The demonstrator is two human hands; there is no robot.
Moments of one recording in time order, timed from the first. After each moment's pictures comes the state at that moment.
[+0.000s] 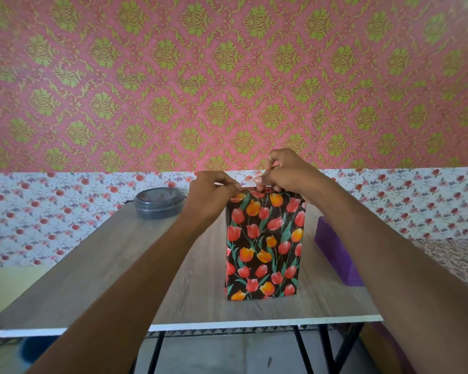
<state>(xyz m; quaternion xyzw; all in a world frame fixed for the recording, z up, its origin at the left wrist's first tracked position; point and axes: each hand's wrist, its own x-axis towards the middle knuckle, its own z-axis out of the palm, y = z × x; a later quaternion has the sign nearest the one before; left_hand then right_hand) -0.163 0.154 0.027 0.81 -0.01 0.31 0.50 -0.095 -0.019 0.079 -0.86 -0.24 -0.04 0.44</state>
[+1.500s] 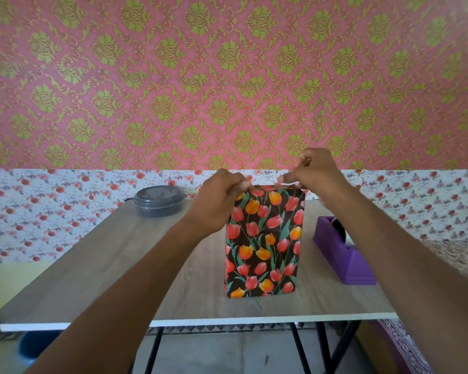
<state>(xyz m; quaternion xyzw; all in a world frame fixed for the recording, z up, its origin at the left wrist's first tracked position) -0.174 0.153 0.020 0.88 -0.14 0.32 0.32 -0.094 -0.052 0.072 -0.83 -0.15 -0.15 0.51</state>
